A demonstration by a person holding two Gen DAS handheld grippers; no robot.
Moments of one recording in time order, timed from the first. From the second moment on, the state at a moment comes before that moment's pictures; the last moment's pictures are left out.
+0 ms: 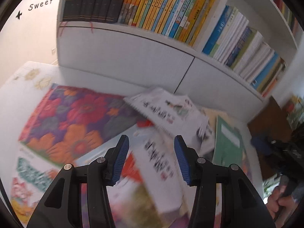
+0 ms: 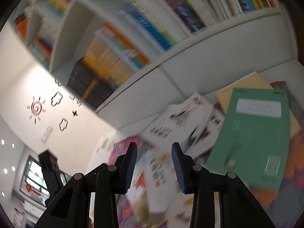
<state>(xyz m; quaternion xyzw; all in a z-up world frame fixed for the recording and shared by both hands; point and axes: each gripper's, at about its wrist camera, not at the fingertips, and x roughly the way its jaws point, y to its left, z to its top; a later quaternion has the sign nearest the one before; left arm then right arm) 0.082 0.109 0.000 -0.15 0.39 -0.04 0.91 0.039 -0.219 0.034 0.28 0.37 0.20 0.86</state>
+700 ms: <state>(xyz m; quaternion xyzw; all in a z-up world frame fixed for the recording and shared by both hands) 0.190 0.098 -0.095 -0.18 0.44 -0.06 0.88 0.200 -0.200 -0.078 0.20 0.44 0.10 0.87</state>
